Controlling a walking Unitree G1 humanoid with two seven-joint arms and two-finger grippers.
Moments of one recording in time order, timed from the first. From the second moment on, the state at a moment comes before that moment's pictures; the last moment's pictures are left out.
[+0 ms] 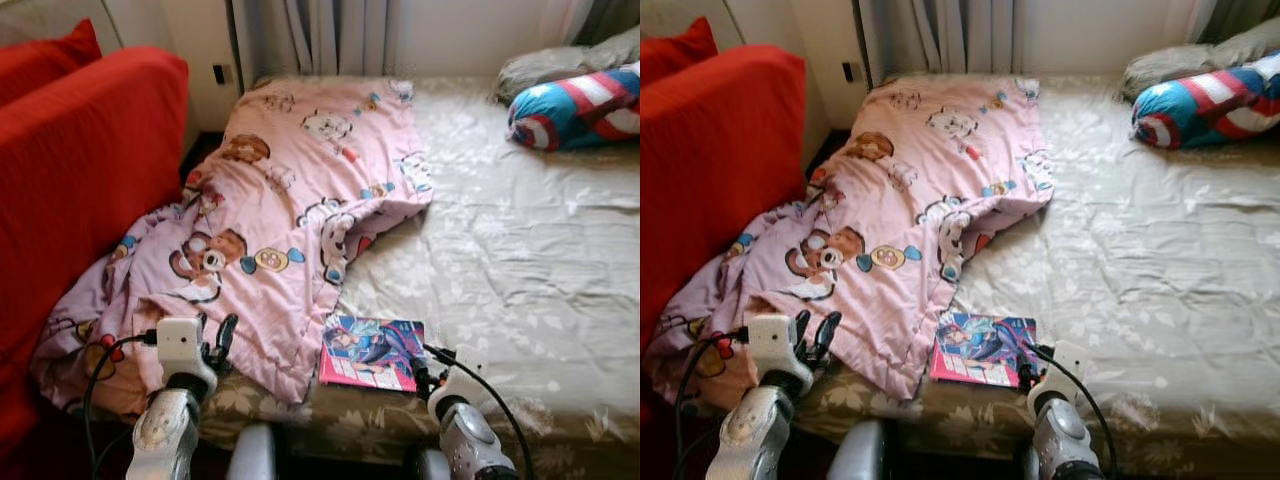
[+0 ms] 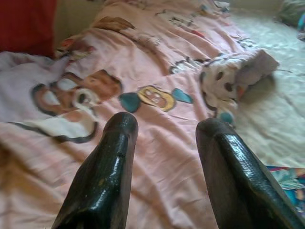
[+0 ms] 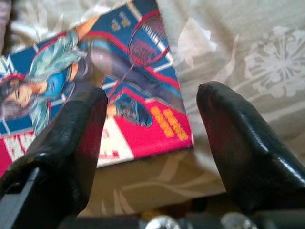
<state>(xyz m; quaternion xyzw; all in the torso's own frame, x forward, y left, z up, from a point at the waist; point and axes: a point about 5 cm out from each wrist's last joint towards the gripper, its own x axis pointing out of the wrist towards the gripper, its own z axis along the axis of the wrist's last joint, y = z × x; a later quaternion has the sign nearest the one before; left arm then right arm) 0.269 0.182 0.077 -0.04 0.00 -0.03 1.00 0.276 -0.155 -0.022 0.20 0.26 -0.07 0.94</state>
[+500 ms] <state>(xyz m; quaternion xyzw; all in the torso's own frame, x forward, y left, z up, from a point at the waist) 0.240 0.190 0.076 -0.03 0.01 -0.01 1.00 0.291 -0.172 -0.005 0.23 0.20 -0.07 0.95</state>
